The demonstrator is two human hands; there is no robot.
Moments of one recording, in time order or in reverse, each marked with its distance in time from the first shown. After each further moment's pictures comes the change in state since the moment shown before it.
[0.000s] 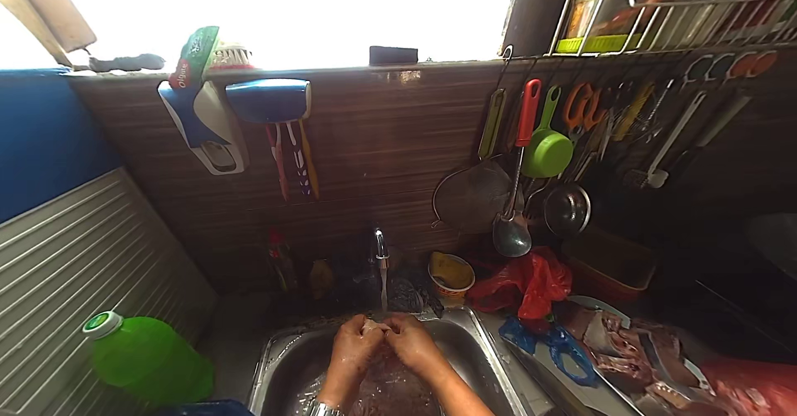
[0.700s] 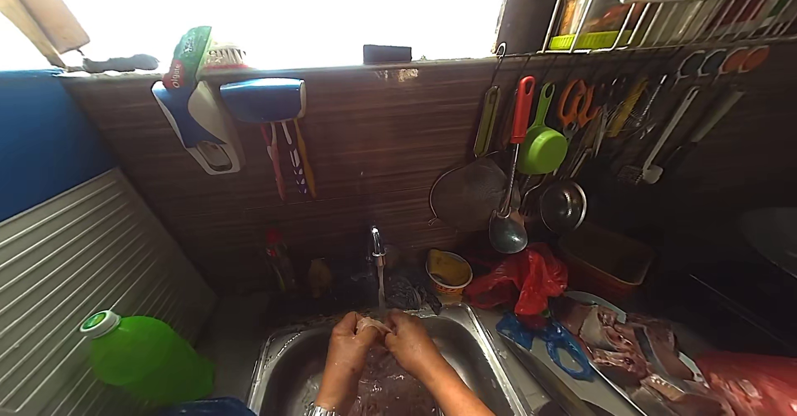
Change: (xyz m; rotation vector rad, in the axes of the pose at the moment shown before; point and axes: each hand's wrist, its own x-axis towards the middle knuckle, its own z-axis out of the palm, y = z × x) left_hand -0.013 0.002 0.005 -0.233 0.060 0.090; right_hand -0.011 -0.014 -0.003 -0.463 0.091 -0.034
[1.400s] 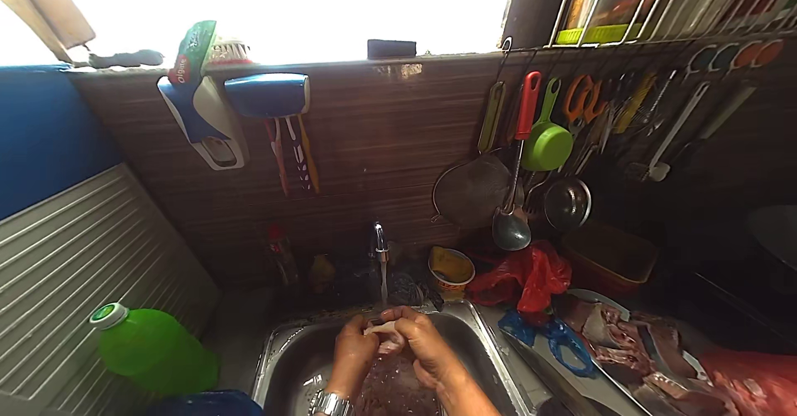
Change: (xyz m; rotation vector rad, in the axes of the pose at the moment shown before) left_hand 0.013 -0.015 -0.003 0.628 0.002 -0.231; right_hand -0.021 0.006 0.006 1.109 -0.022 0.045
